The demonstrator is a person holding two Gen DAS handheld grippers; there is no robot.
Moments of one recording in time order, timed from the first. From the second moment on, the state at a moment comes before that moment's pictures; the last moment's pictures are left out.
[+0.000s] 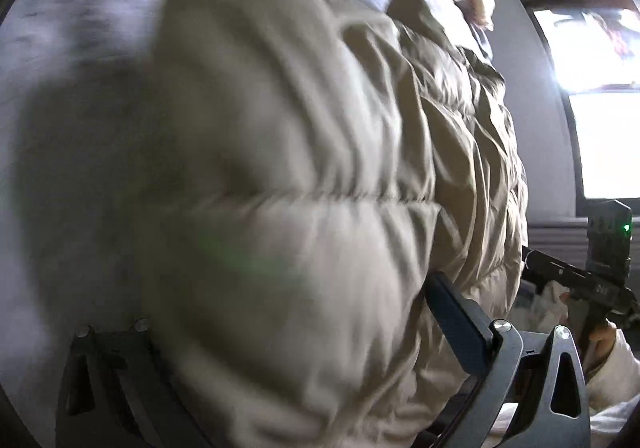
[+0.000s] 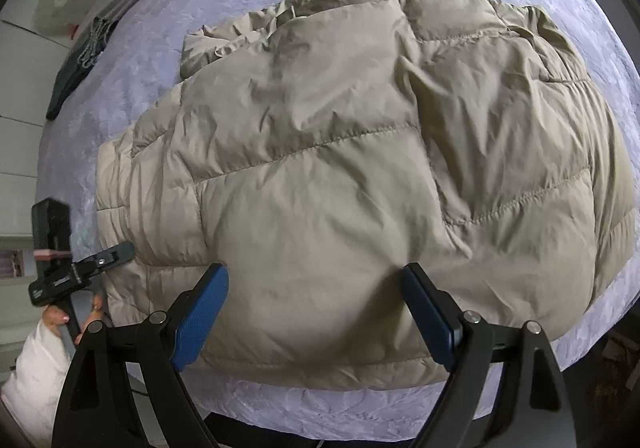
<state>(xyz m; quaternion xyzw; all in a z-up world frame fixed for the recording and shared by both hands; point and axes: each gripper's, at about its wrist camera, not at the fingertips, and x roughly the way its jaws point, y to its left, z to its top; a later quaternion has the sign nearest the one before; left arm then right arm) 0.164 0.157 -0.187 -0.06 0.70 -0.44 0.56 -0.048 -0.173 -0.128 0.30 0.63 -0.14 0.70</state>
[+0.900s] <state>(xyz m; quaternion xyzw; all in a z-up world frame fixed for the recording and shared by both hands) 0.074 0.052 0.028 -0.04 0.66 -0.44 0.61 0.016 -0.244 -0.198 0.32 0.58 -0.08 0.75</state>
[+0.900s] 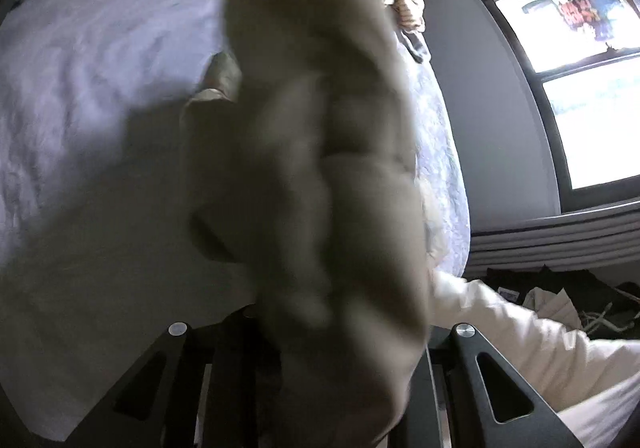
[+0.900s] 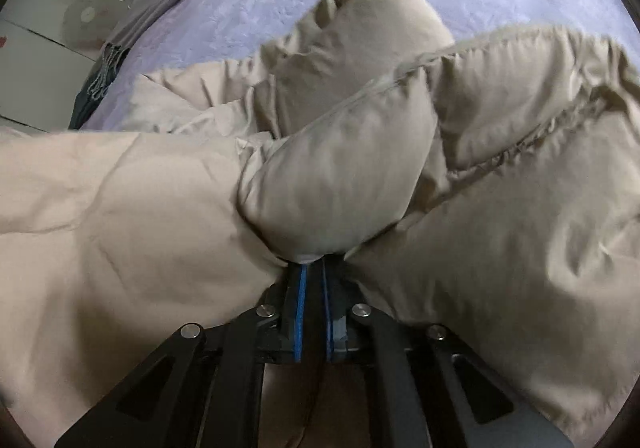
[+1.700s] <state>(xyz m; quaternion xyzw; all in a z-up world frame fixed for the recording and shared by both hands) -0.015 -0.209 -0.025 0.05 0.66 -0.55 0.51 -0.194 -0.382 -0.160 0.54 0.45 -0.11 0.70</state>
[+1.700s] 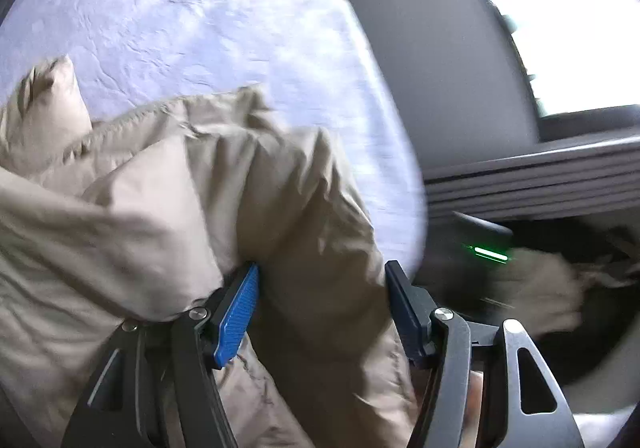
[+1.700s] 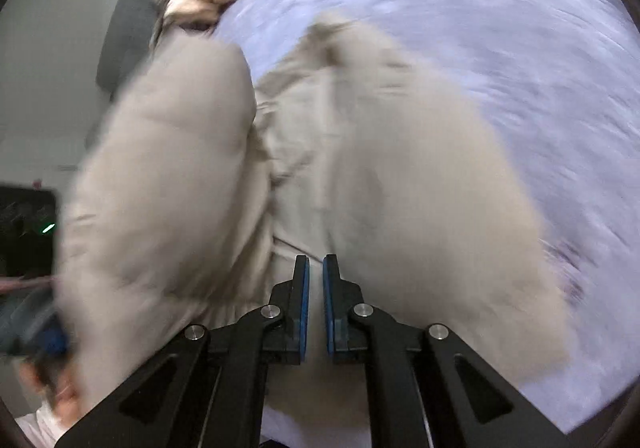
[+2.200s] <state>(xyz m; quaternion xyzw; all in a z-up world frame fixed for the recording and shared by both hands) -0.027 -0.240 -0.045 0.08 0.64 -0.55 0.53 -0.272 -0.335 -0.063 0.52 0.40 0.03 0.76</state>
